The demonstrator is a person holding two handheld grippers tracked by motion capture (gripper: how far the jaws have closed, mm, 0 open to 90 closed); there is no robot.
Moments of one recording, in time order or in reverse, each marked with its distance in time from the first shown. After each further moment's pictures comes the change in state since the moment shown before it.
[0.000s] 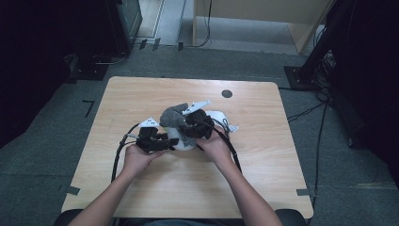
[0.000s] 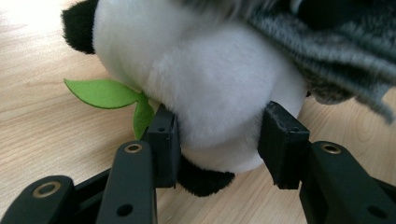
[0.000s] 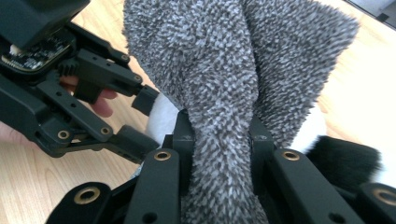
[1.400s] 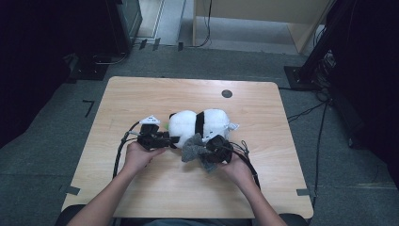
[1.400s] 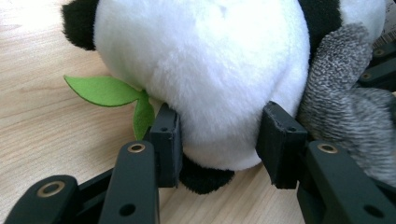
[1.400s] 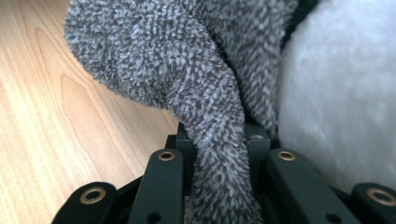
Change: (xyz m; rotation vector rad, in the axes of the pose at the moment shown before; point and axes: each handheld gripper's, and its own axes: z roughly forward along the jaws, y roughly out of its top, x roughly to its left) left arm 0.007 0.007 0.005 0.008 -0.025 -0.016; right arm -0.009 -0.097 -0.012 0.175 0.077 0.012
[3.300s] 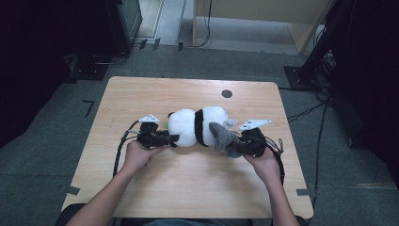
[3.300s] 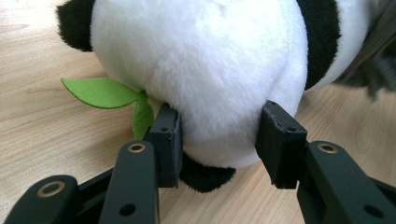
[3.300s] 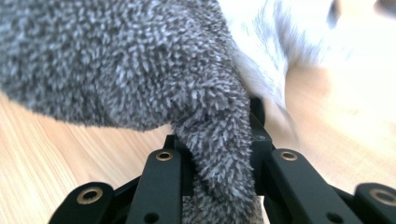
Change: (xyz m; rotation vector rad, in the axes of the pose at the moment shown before) left arm 0.004 0.002 0.001 -0.002 0.002 -0.020; right arm -0.049 -0.033 -0.082 -0.223 -0.099 0.121
